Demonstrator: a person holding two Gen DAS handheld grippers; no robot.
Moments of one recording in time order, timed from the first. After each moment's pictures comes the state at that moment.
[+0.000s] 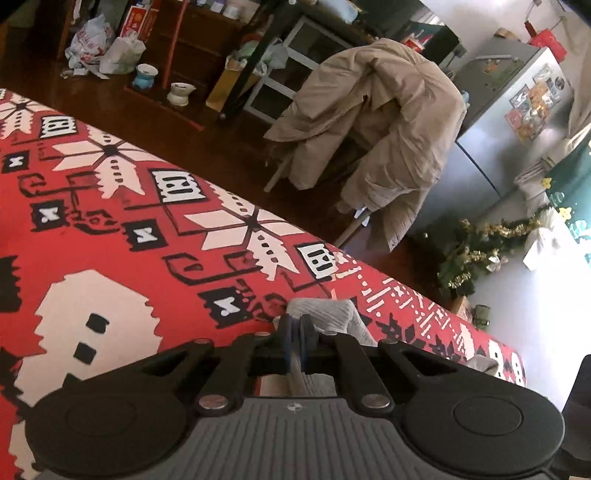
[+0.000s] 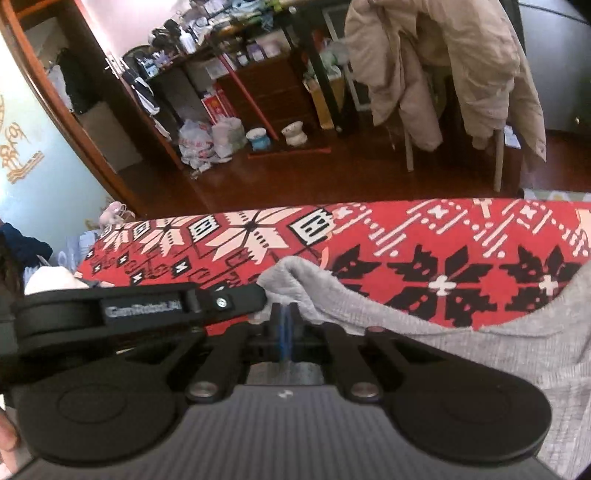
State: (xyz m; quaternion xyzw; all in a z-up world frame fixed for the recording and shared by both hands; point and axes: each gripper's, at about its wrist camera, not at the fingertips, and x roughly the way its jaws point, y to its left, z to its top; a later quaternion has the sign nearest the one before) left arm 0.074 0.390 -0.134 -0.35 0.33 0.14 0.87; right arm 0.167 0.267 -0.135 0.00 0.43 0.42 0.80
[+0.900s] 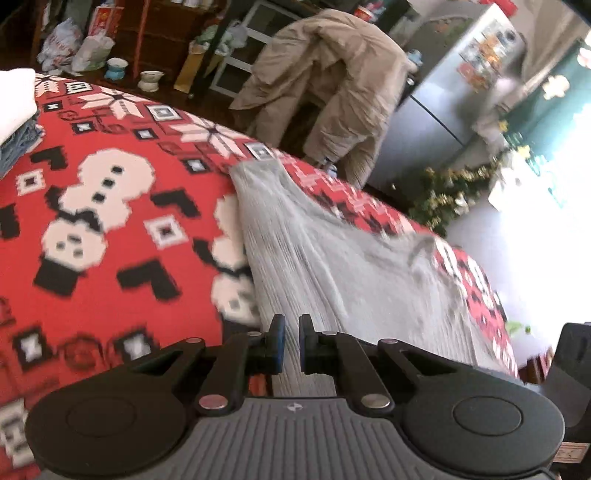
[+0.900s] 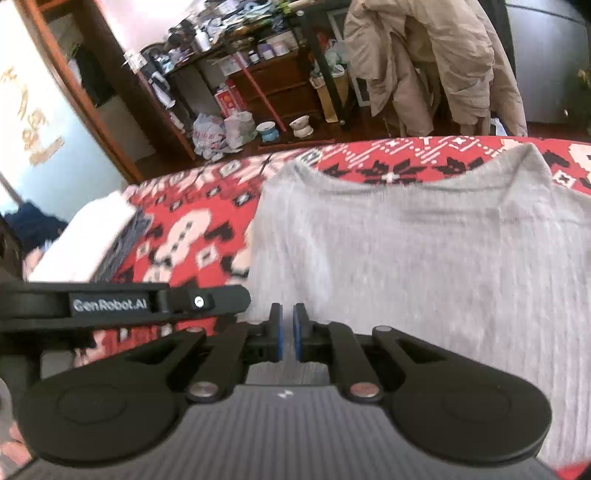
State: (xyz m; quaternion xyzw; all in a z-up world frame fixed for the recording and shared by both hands) left arm -0.033 0.284 -0.120 -0.30 0.36 0.08 0.88; right arm 0.065 0.159 -0.129 -0.01 0.43 0.44 0.79
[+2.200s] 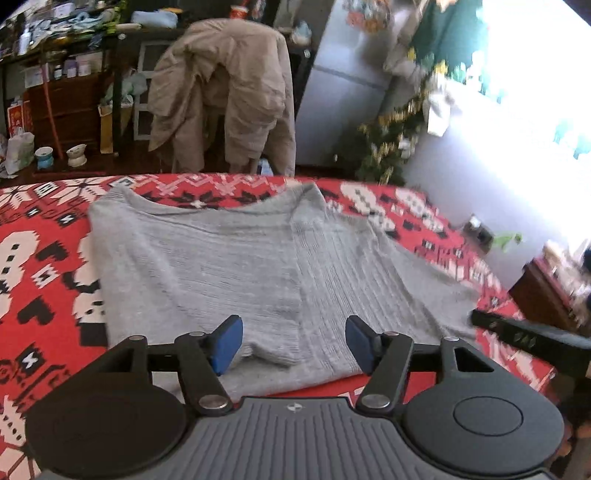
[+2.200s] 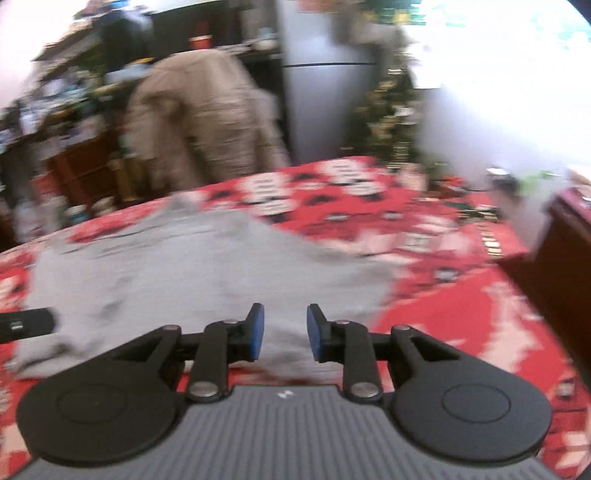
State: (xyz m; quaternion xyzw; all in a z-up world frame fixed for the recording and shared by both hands) left arm 0.005 0.148 -0.091 -0.13 0.37 0.02 0.92; right arm 0.059 -0.071 -0.105 0.01 0.35 0.10 0.93
